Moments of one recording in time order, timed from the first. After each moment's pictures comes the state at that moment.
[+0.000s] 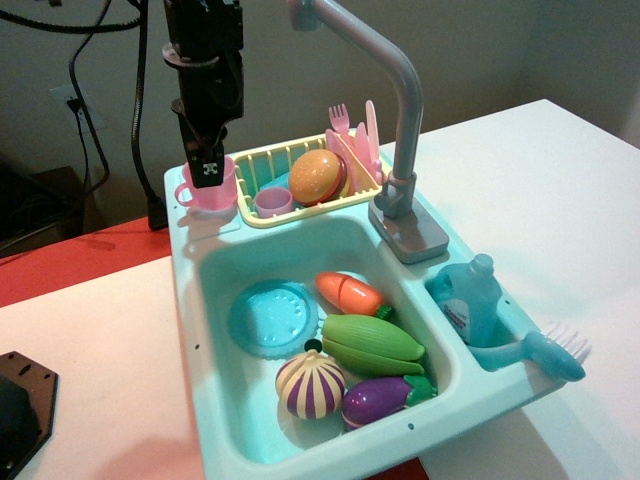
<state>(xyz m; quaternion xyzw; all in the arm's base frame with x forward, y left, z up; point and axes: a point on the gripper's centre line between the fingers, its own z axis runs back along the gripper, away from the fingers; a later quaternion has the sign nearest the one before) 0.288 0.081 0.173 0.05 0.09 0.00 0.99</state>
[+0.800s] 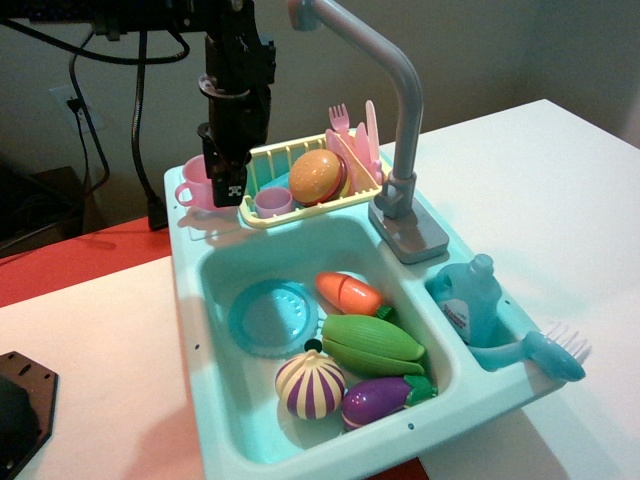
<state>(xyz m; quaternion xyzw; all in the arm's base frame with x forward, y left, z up) 0.301 0.080 0.145 0.05 0.11 0.00 0.99</state>
